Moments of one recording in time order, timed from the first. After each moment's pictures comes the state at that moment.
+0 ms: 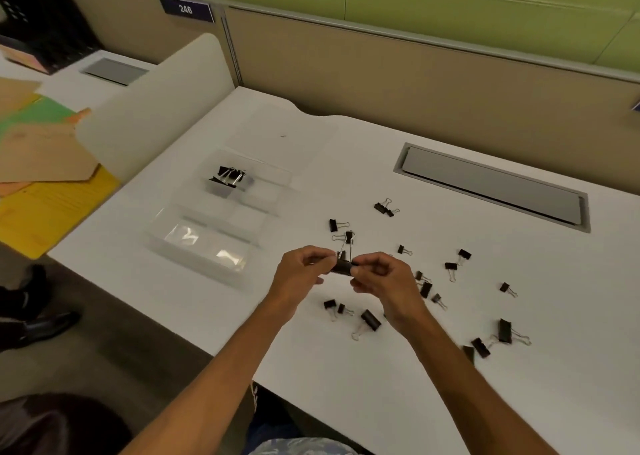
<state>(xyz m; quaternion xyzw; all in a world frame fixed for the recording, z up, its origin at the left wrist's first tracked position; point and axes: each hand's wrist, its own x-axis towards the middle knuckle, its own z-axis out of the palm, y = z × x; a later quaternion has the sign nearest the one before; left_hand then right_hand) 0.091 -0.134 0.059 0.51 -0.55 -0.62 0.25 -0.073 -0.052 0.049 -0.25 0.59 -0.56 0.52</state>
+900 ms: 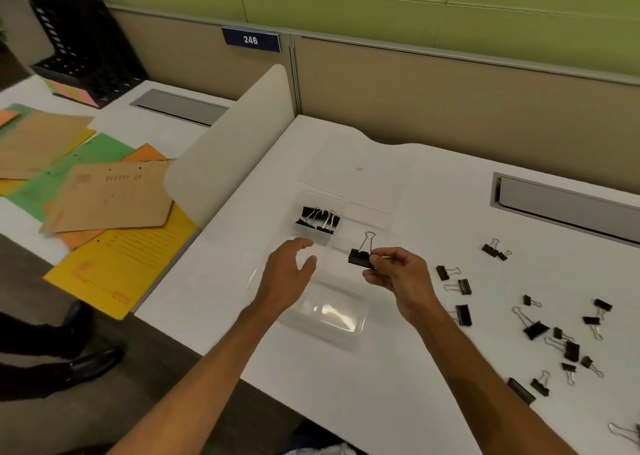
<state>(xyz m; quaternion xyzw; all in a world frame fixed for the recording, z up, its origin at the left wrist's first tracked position) 0.294 -0.350 0.057 0.51 -0.75 -0.36 0.23 0.087 -0.259 0.049 -0.17 0.60 -0.60 0.50</state>
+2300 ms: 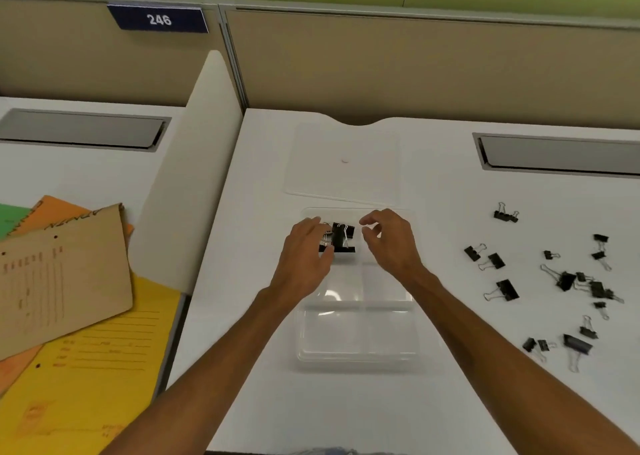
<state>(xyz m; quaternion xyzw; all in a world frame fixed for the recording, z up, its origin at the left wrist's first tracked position) 0.292 -0.518 0.025 0.30 -0.89 -0.33 0.13 0.129 -0.411 0.021 -0.38 0.84 -0.36 0.14</state>
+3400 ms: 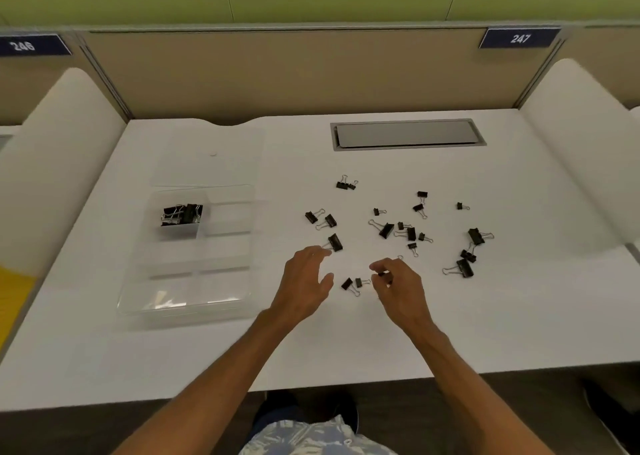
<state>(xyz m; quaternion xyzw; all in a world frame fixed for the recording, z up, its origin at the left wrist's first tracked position) 0.155 -0.183 0.018 0.24 -0.90 -0.35 0.08 0.033 -0.011 0.004 -0.28 0.86 -0.41 0.13</state>
